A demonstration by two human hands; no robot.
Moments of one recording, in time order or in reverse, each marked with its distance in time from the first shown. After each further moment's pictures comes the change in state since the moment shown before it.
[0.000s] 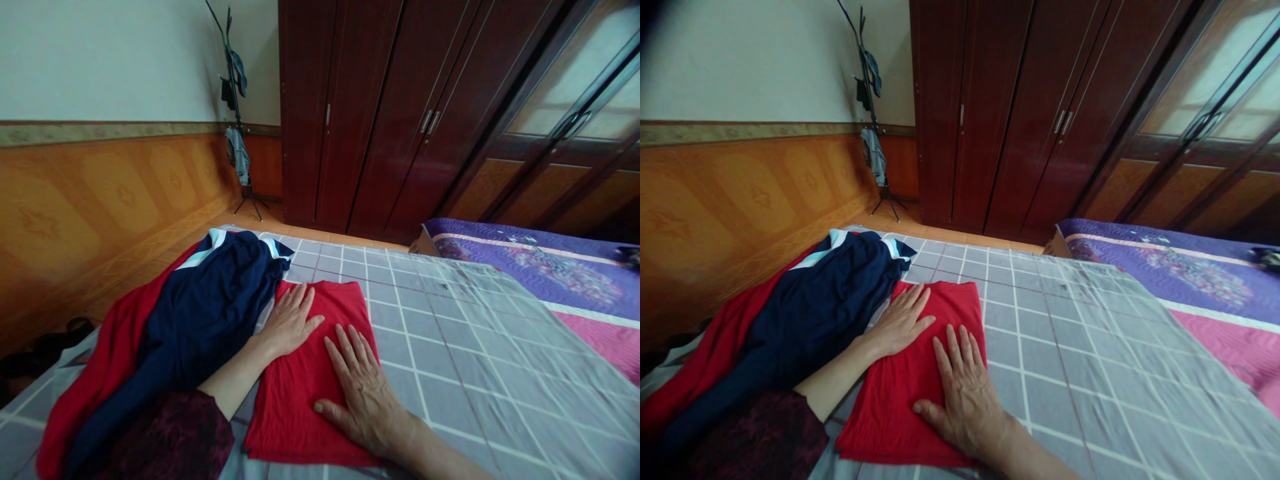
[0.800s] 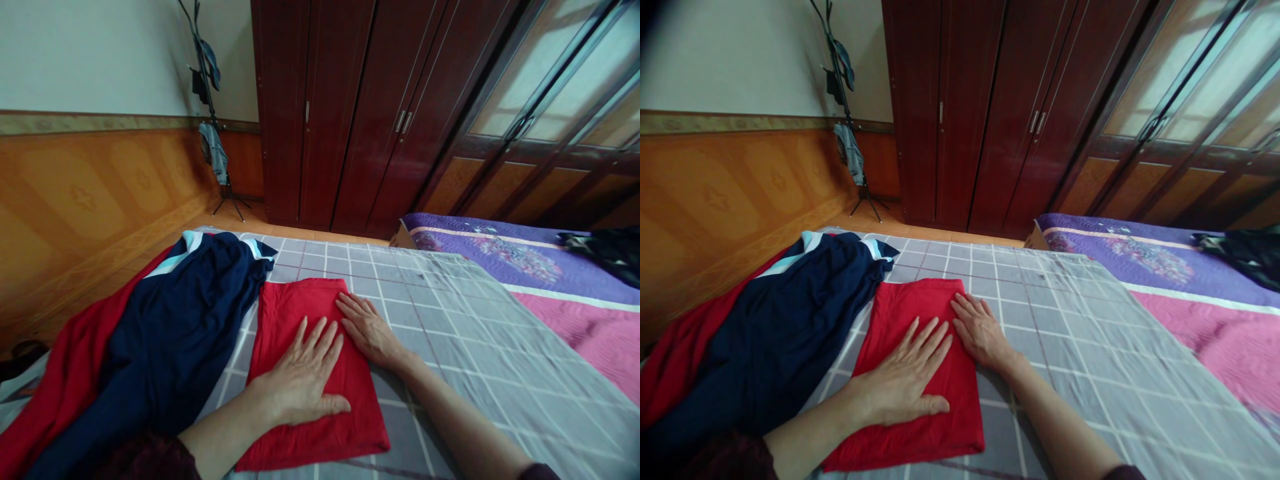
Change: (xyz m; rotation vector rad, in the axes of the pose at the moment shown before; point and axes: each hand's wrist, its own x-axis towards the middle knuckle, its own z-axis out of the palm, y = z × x) left_hand -0.042 0.059 0.001 -0.136 -0.247 0.429; right_hand 0.030 0.079 -0.016 0.105 -0.134 0.191
